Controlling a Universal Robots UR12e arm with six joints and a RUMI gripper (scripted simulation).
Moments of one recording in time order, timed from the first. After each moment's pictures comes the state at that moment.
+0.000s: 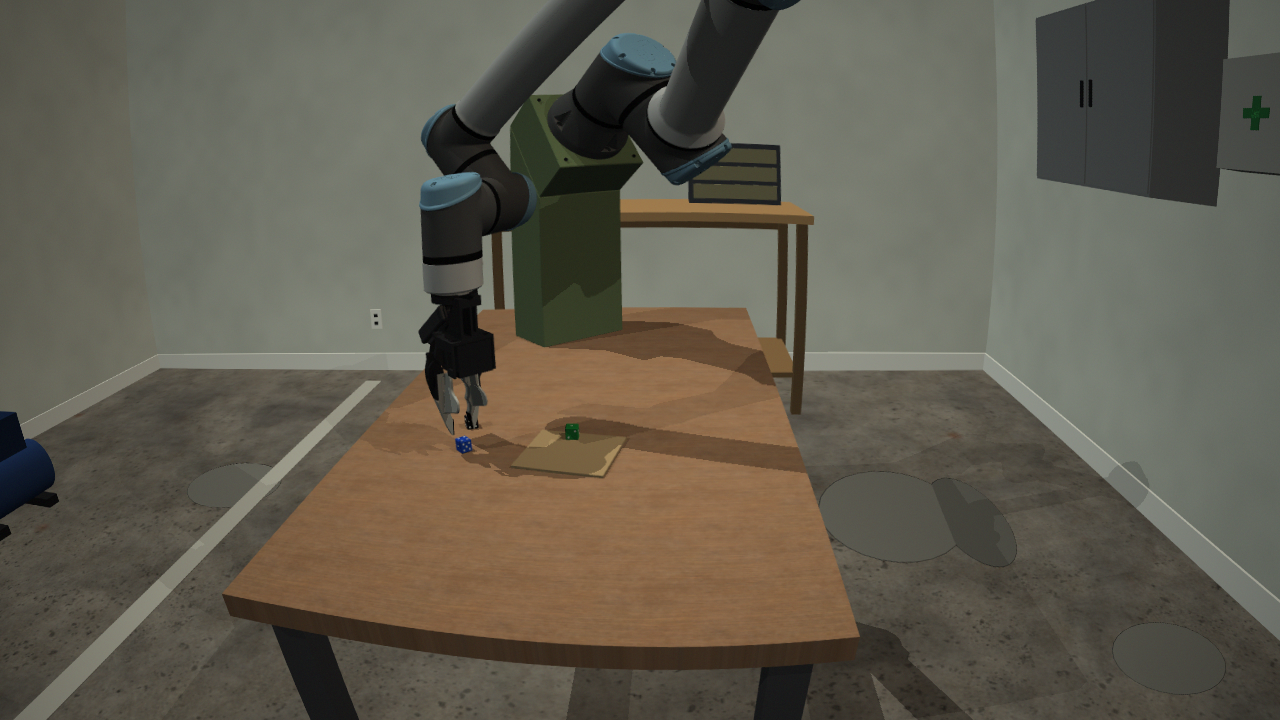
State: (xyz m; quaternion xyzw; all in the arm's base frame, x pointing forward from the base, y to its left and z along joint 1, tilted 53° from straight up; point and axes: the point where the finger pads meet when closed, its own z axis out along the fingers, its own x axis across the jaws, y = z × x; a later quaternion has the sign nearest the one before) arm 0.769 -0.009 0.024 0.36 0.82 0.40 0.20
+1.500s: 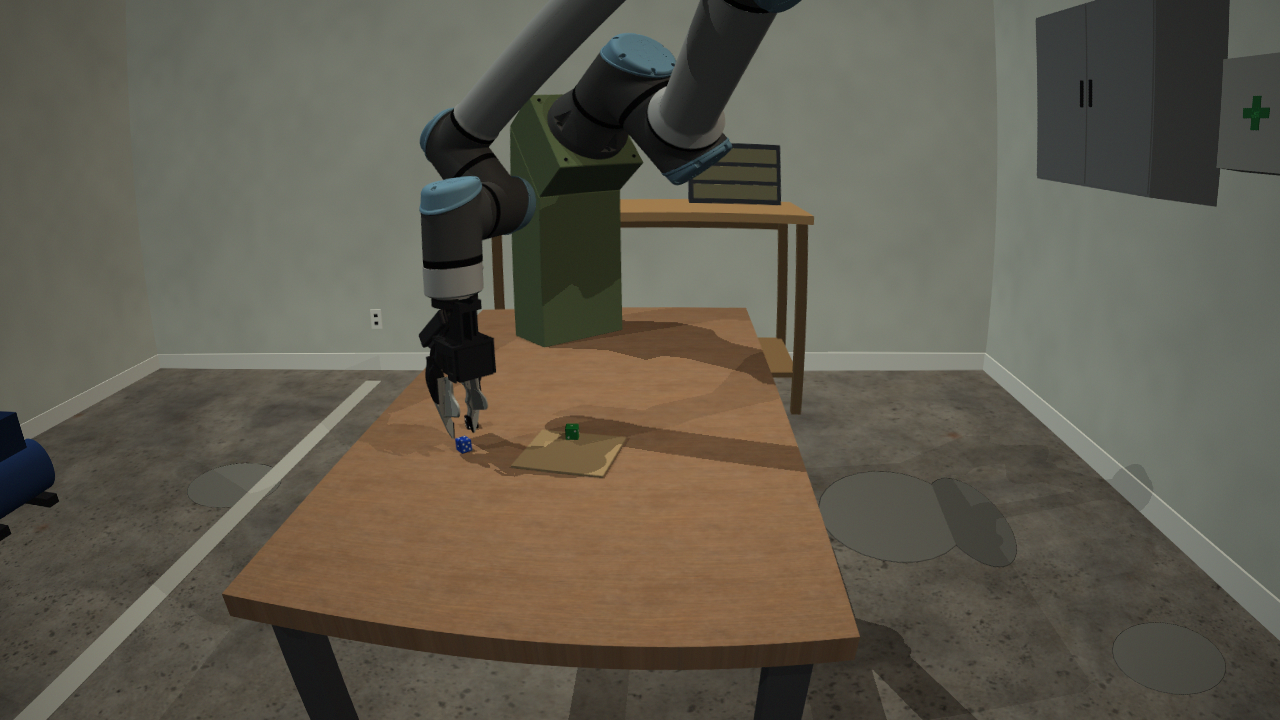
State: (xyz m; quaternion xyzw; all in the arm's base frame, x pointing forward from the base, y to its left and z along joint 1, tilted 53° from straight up) arm 0.772 -0.006 0.020 0.36 0.82 0.40 0.20
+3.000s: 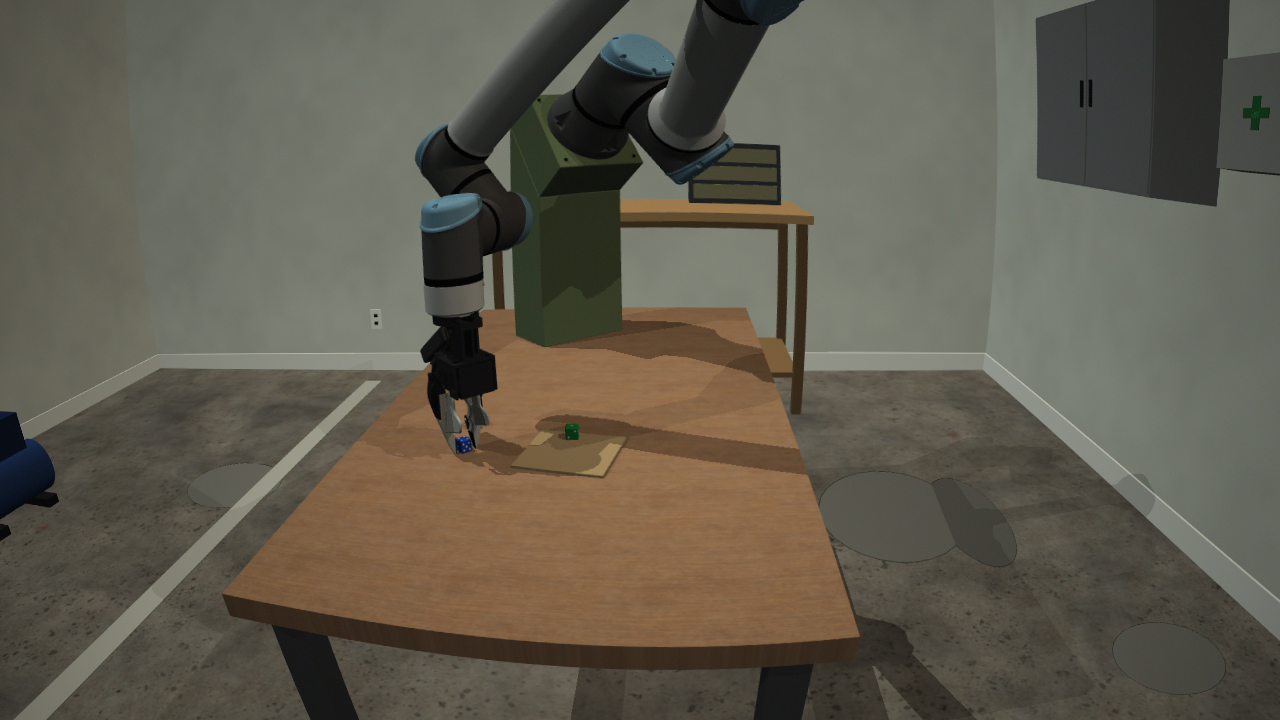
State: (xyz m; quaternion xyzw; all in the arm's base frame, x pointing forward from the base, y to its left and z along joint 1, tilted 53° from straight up) arm 0.788 0.007 0.004 0.36 0.82 0.40 0.20
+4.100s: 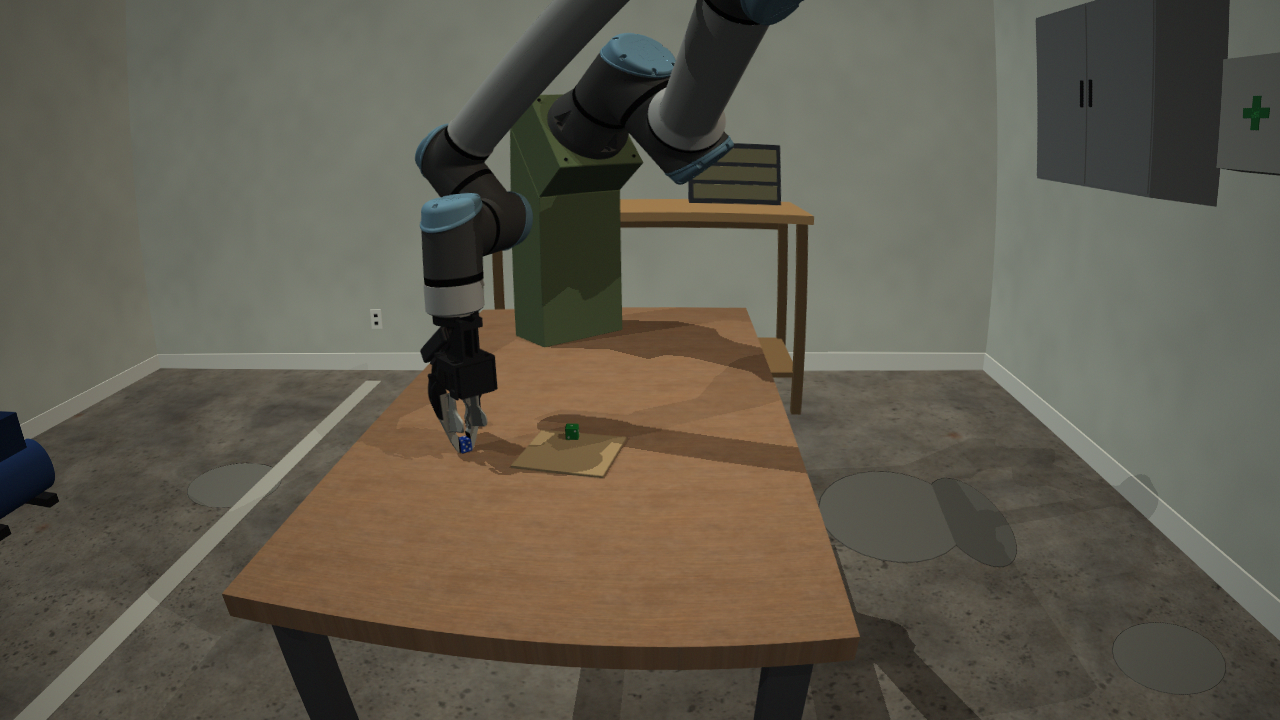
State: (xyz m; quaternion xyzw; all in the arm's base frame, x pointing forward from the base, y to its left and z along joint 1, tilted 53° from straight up) arm 0.788 0.007 0.004 0.36 0.82 0.40 0.20
